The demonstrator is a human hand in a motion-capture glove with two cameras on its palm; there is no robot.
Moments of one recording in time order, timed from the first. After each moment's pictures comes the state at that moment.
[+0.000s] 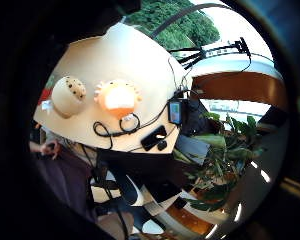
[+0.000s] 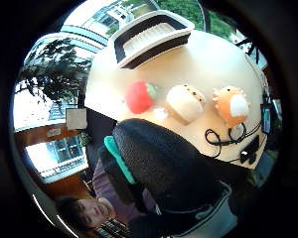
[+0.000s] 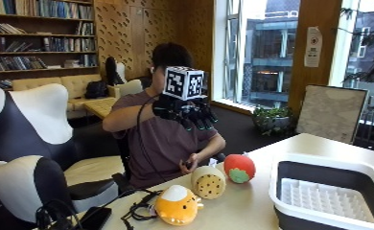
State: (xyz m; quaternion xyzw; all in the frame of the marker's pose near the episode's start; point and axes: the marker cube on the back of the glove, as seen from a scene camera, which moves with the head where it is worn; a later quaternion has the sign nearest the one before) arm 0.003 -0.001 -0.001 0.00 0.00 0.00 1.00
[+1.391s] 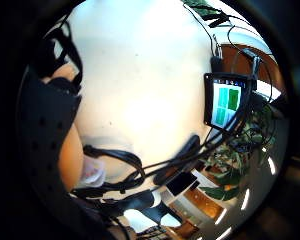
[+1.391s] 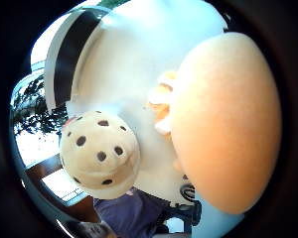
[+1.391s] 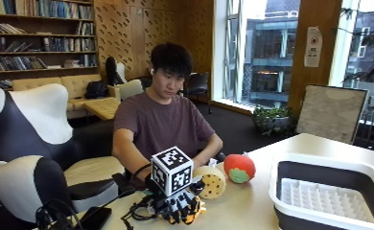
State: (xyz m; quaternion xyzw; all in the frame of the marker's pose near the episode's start) arm 0.099 -0.081 0.212 -0.05 -0.08 0.11 0.99
